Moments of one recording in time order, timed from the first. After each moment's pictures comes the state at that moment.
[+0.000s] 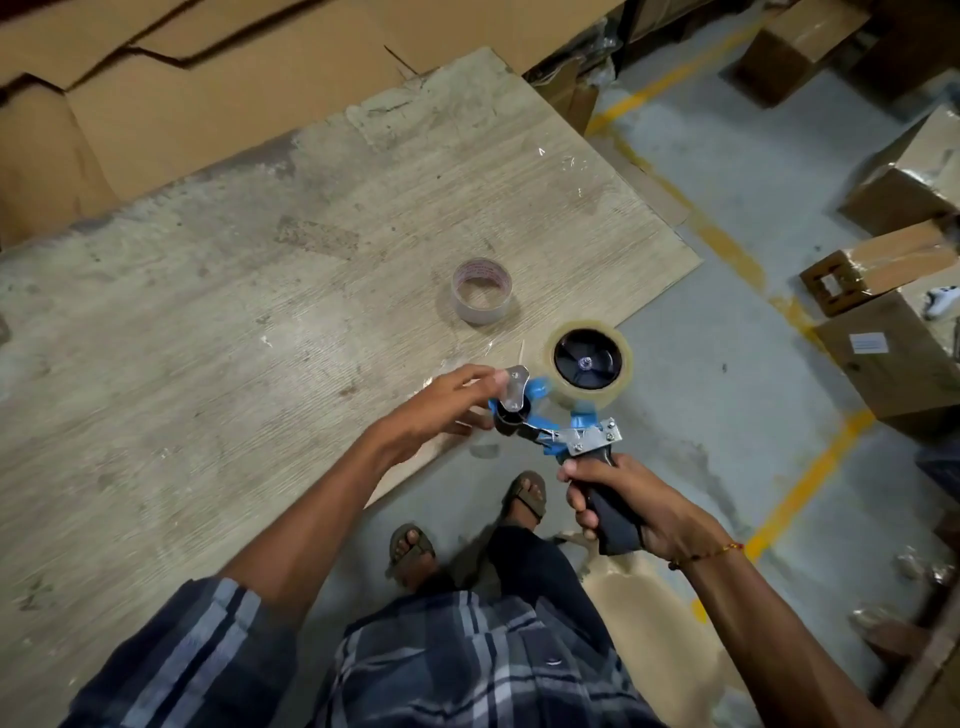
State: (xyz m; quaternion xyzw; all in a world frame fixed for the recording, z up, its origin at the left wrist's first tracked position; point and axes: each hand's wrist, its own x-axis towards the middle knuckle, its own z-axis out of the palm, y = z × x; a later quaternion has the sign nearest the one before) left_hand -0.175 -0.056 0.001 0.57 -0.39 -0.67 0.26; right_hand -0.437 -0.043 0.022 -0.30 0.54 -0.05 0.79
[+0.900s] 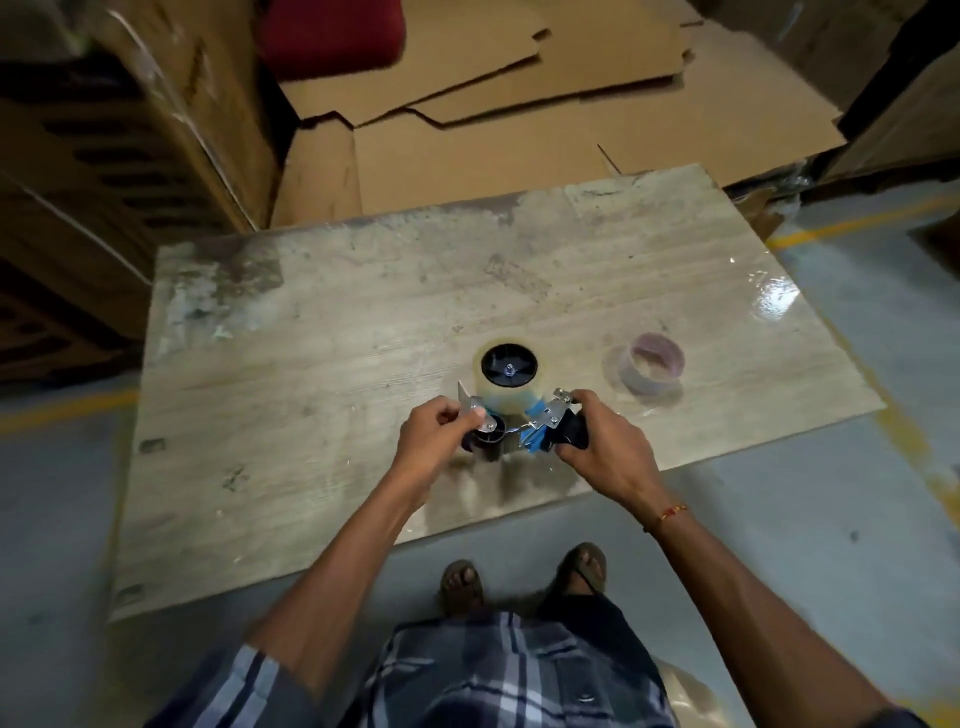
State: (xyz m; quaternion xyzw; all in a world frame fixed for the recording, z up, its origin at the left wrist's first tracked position) left_hand -0.053 0.065 0.007 0.75 -0.16 -0.41 0.50; right_hand -0.240 -0.066 0.018 -0.87 0.42 0.00 0.27
